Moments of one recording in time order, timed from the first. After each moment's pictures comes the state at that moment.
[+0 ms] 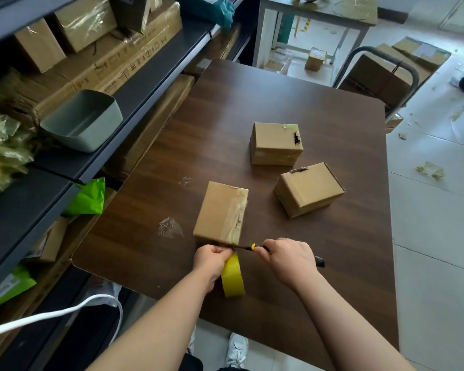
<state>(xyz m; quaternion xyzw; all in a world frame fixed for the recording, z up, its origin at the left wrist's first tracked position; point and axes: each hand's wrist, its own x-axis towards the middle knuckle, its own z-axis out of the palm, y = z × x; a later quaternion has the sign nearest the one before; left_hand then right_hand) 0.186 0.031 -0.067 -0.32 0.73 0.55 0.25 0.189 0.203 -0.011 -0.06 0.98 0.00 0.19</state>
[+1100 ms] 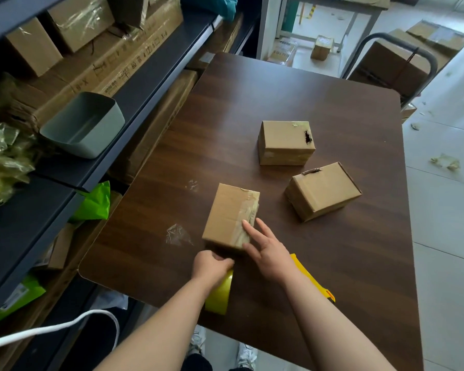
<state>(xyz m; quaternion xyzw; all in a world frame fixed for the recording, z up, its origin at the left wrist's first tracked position) 0.171 0.006 -0.045 -0.30 0.81 0.41 0.29 0.159 0.165 -0.055 -0.01 0.91 -0.33 0.24</state>
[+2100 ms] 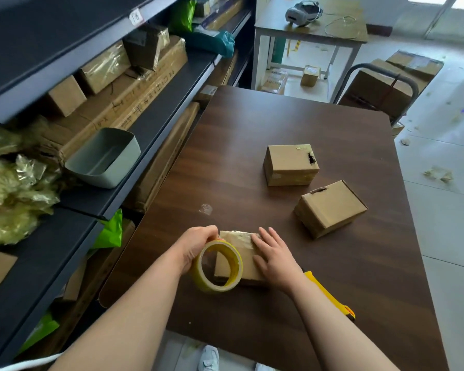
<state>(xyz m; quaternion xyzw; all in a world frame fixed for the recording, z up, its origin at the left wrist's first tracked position) 0.102 -0.073 0.024 -0.20 0.73 0.59 0.30 0.140 0.140 -0.051 -0.07 0.96 -0.21 0.17</state>
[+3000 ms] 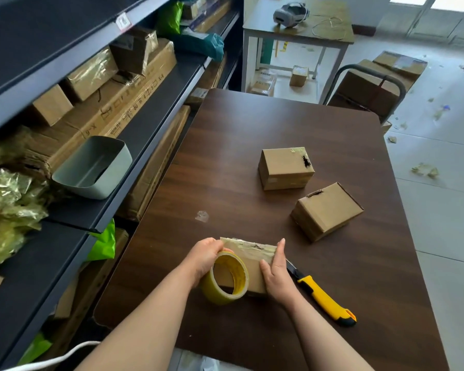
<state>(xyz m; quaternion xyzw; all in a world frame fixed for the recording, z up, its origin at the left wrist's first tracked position) 0.098 -0.060 -0.003 -0.15 0.76 0.55 0.31 0.158 0.125 -0.068 0.17 0.82 -0.51 0.18</state>
